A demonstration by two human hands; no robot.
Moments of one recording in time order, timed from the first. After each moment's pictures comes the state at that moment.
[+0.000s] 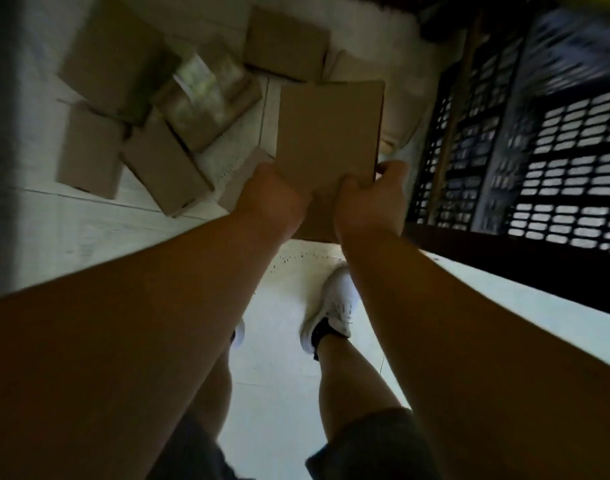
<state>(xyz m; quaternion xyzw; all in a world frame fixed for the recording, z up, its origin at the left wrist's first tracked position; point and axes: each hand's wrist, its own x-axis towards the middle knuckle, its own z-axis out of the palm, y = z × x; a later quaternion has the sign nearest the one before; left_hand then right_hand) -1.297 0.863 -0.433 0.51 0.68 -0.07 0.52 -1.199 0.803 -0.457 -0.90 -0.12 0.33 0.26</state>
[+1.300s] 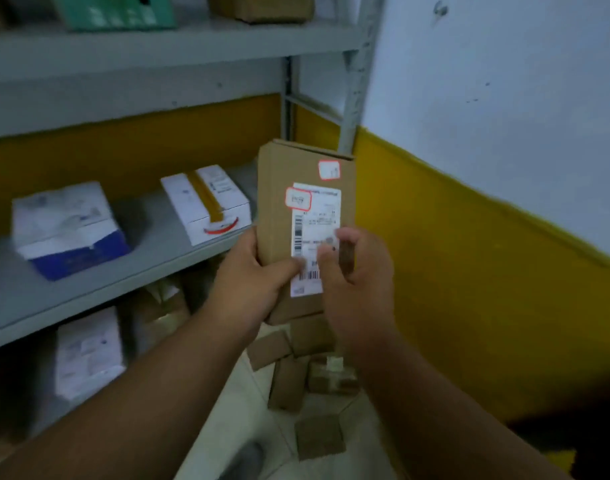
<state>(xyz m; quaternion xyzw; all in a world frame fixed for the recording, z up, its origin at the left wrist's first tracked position) -1.476 0.799 0.133 0.33 0.63 0.59 0.39 -1.345 0.851 0.125 -0.46 -0.69 0.31 0.48</state>
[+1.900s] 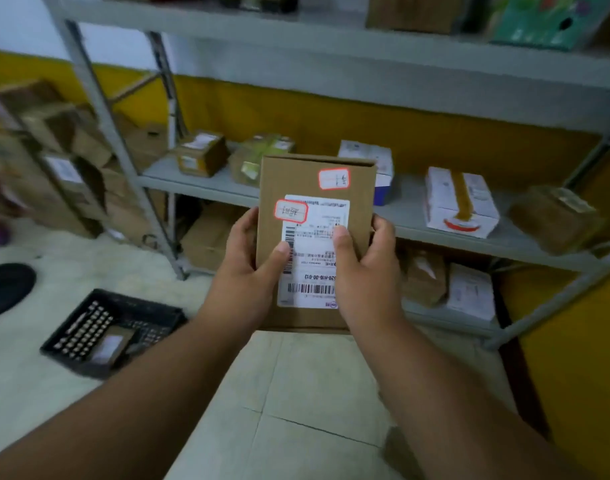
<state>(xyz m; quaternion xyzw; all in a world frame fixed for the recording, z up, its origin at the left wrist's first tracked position) -1.514 0.405 0.126 0.11 0.69 0.71 0.07 -1.481 0.555 0.126 -0.19 -0.78 0.52 0.29</state>
